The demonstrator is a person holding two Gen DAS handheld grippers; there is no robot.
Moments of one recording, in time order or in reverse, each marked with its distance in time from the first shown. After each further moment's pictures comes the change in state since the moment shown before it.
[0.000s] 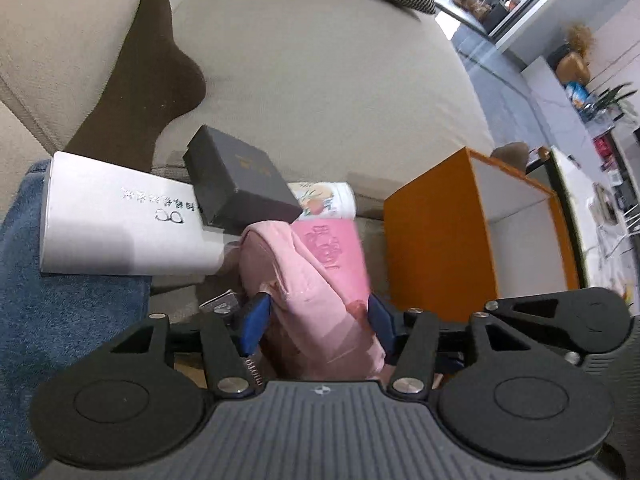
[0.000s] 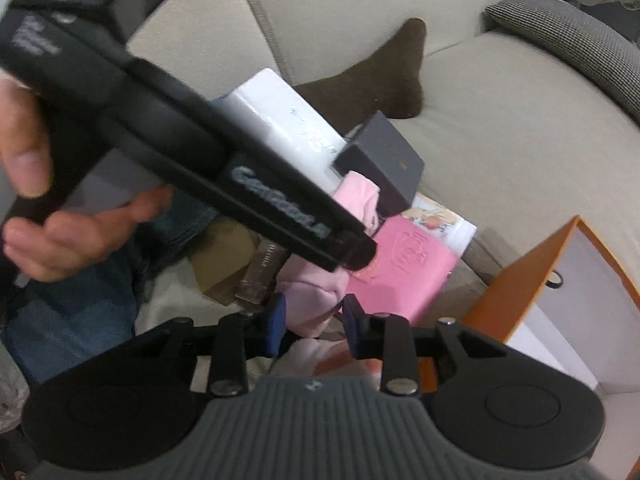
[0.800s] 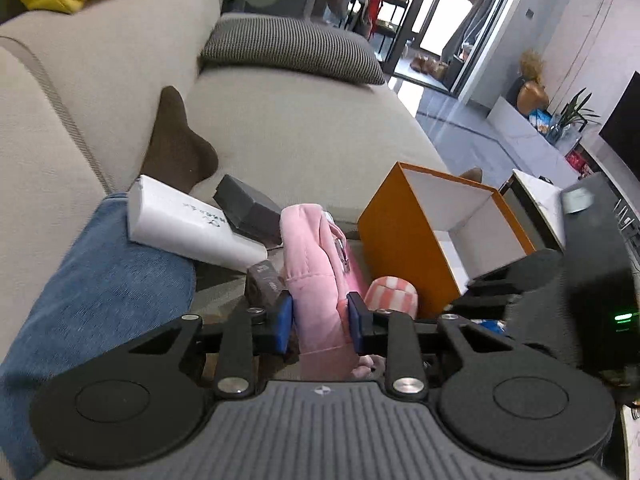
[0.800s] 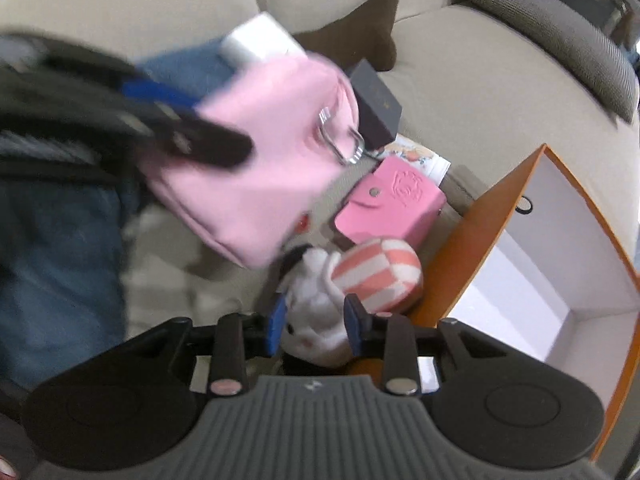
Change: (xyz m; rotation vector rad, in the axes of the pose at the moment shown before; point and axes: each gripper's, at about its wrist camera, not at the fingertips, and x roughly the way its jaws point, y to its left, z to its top) left arm -0.103 -0.009 -0.101 0.146 -0.318 0.003; right arm -0.004 0.042 -0.038 -0.006 0.113 -0.205
